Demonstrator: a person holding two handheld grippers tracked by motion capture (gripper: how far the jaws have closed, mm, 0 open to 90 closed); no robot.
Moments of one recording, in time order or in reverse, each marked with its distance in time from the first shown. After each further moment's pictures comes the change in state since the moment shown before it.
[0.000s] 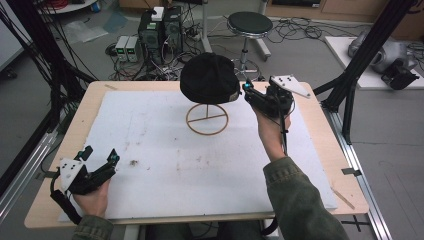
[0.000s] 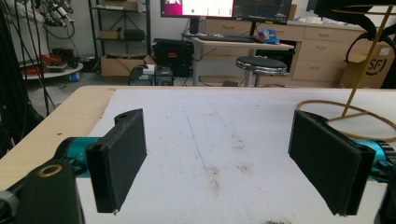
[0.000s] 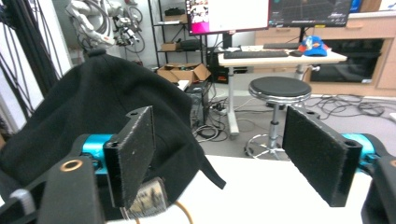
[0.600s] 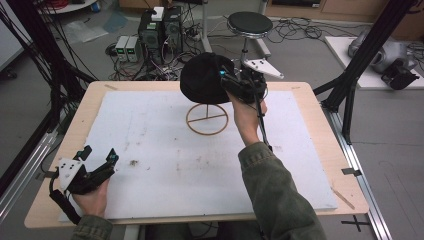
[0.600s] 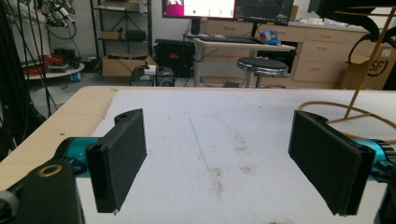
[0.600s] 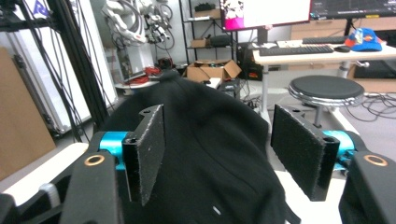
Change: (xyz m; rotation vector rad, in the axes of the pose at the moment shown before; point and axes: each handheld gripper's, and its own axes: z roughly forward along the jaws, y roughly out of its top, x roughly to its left) left arm 0.003 0.000 0.000 -0.004 0.004 -0.005; right arm 0.046 0.018 0.044 0.034 0.124 0.034
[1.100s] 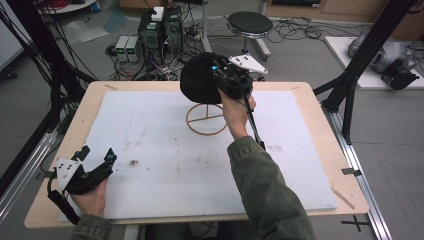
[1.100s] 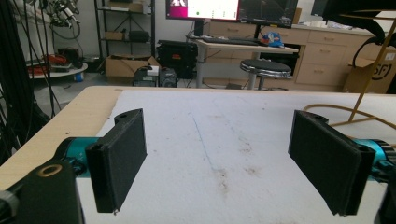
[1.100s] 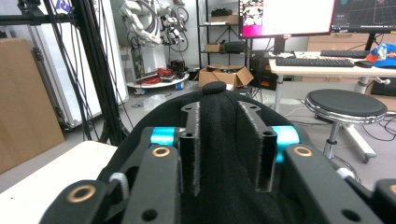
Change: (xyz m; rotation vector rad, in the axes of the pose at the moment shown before) left arm 0.004 0.000 -0.001 -0.005 0.014 -0.011; right arm 0.026 0.004 0.022 -0.022 0.062 -0.065
